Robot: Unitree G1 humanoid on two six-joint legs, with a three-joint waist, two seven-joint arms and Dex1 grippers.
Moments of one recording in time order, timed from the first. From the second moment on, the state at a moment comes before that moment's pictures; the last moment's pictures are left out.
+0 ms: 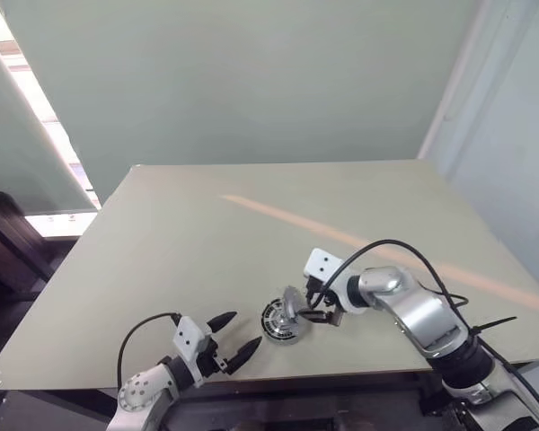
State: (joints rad) left arm 0.24 0.38 -0.01 0.03 -0.33 -0.09 -0.82; right arm -0.51 -0.36 0.50 -0.29 0.01 0.94 0.78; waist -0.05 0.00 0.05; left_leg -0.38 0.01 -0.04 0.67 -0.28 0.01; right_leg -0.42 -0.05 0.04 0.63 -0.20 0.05
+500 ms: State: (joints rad) left arm 0.26 0.37 -0.01 0.01 -0.33 -0.09 -0.81; right arm -0.46 -0.27 0.41 -0.12 0.10 0.77 0.75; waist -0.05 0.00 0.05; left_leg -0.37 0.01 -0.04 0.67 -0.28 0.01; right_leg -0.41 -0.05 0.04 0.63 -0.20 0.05
